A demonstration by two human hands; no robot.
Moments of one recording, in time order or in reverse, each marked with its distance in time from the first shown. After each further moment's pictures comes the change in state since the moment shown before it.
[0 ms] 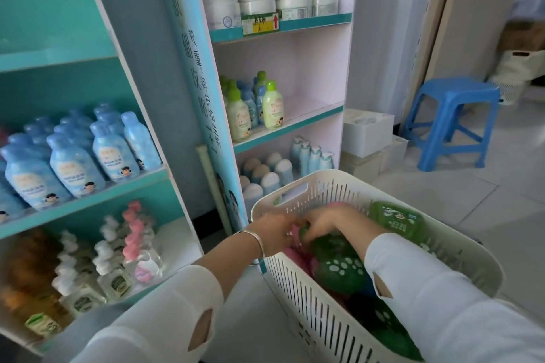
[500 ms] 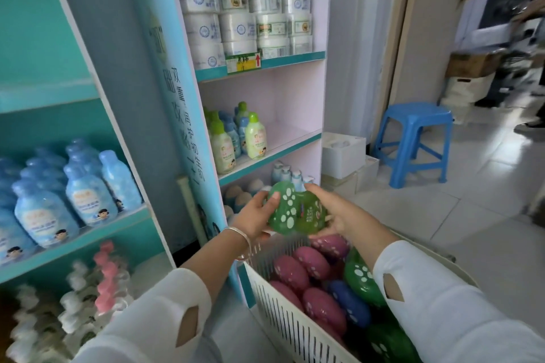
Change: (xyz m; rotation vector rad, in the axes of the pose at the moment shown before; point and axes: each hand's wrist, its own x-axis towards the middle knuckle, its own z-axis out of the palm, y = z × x) left_hand 0.028 -0.011 -0.056 -1.048 0.216 -0.141; right_hand -0.022 0.009 -0.058 1.443 0.293 0.157
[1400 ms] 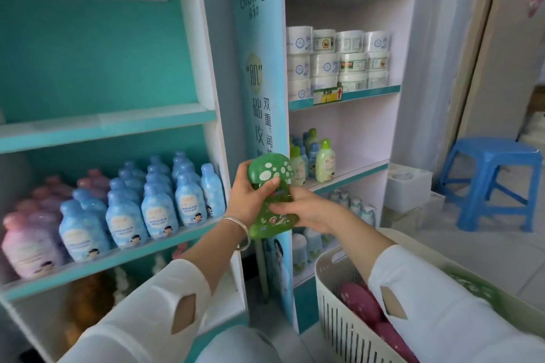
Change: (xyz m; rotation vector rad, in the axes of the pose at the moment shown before) left_hand -0.047 0.028 -0.144 -0.088 0.476 0.416; right_hand -0.042 -0.047 0.174 -0.264 -0.625 -0.484
